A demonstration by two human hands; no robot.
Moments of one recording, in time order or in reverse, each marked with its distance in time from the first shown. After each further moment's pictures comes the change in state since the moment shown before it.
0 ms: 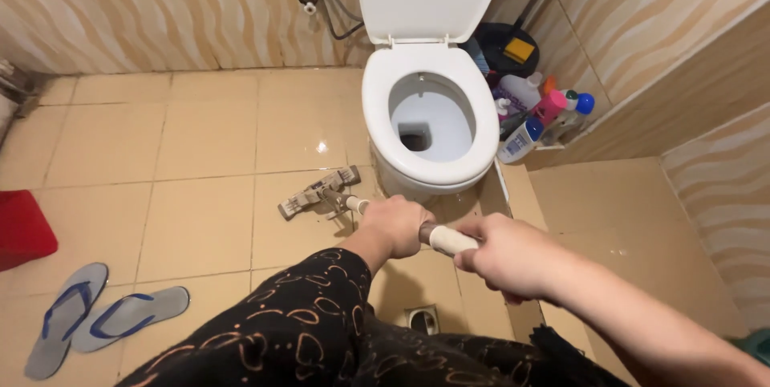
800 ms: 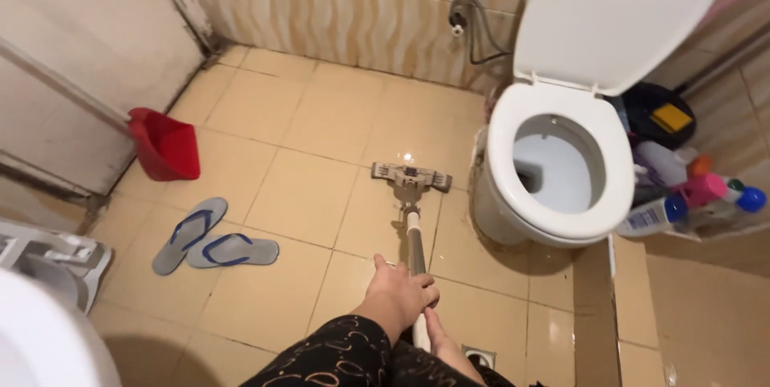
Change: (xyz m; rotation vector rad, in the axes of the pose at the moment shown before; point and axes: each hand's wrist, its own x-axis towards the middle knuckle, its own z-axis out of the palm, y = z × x) left_hand -0.106 -0.082 0.067 0.201 -0.215 -0.230; right_hand 0.178 0.056 0.274 0.535 -0.335 -0.483
